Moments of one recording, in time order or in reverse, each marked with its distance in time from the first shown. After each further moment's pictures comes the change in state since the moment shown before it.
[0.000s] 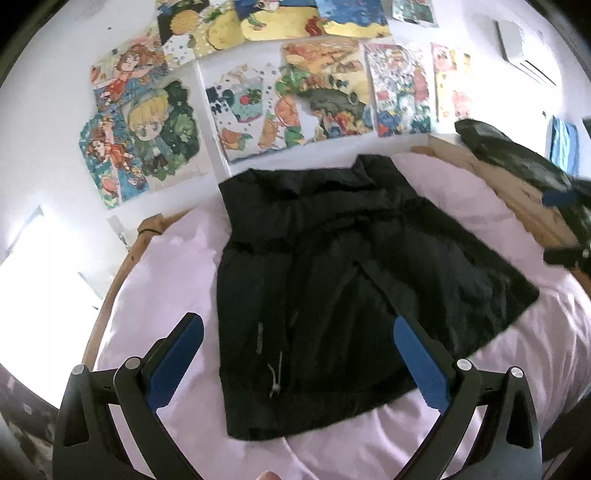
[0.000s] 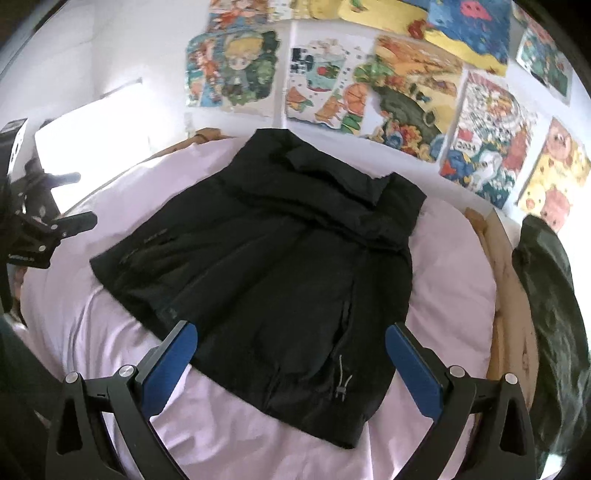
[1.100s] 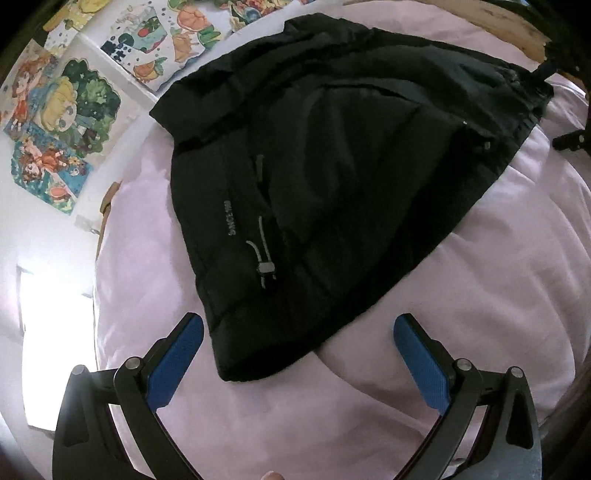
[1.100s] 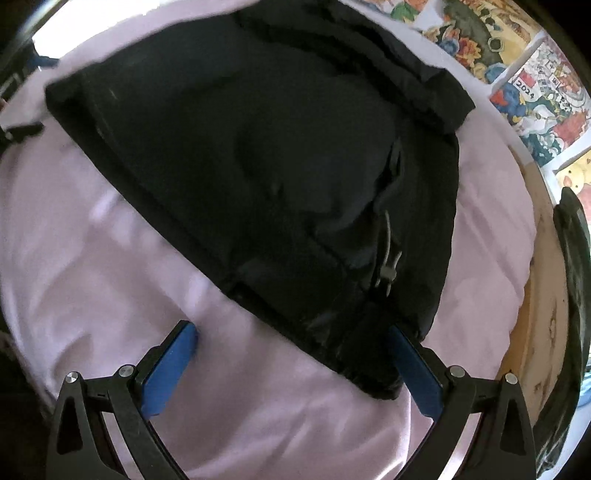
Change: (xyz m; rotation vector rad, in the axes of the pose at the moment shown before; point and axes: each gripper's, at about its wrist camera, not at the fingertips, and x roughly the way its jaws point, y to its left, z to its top) left arm 0.093 -0.001 -0.113 0.390 0.395 0.005; right arm 0.123 0.014 -0.109 -0.188 0.455 -0.062
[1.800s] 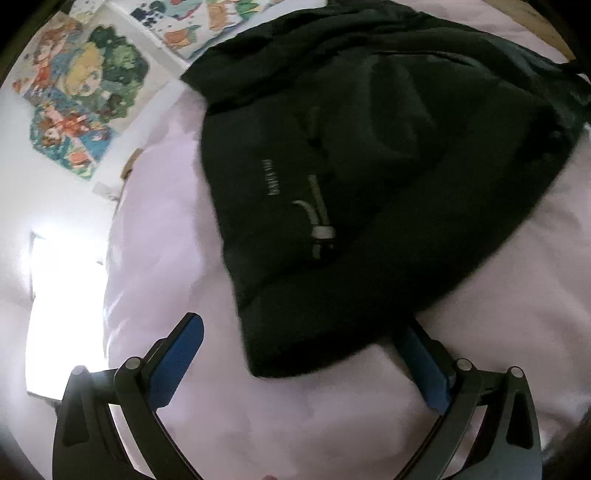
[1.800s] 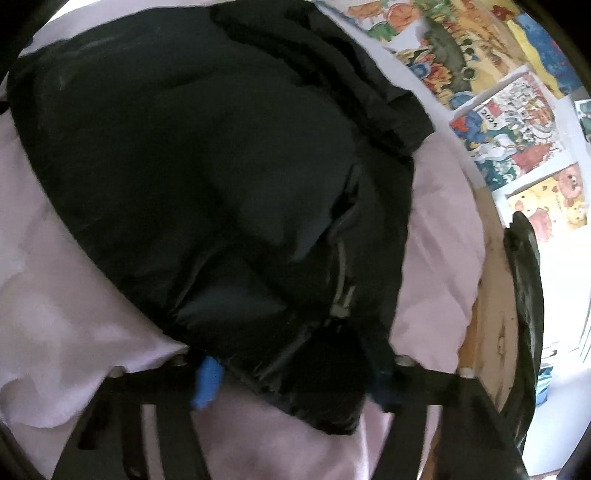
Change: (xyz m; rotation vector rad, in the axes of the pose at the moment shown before) left arm 0.025 0.021 -0.011 -0.099 0.069 0.103; right arm -0.003 -0.004 0.011 0.013 -0.069 -0.244
